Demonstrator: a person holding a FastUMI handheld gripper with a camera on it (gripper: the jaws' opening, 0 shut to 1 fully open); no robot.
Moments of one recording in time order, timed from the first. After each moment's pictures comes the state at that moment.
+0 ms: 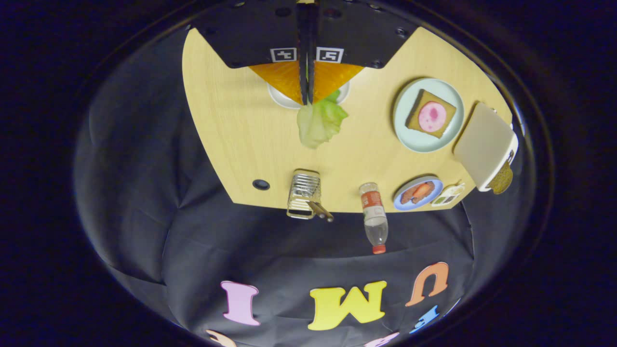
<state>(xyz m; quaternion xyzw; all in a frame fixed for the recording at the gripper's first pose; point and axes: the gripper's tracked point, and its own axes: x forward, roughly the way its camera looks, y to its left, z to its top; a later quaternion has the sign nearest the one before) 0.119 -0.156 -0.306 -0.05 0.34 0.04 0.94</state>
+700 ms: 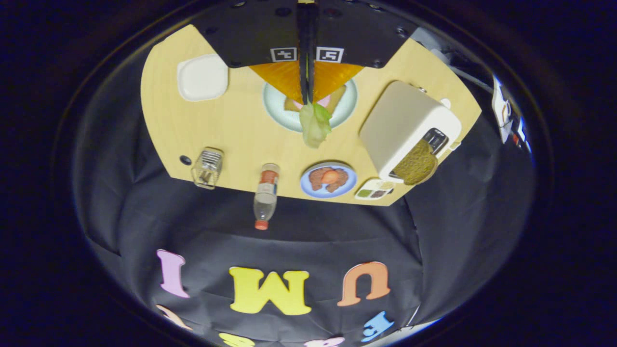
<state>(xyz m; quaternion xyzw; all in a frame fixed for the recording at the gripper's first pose) 0.051 0.086 -0.274 -0.06 0.33 0.17 0.93</state>
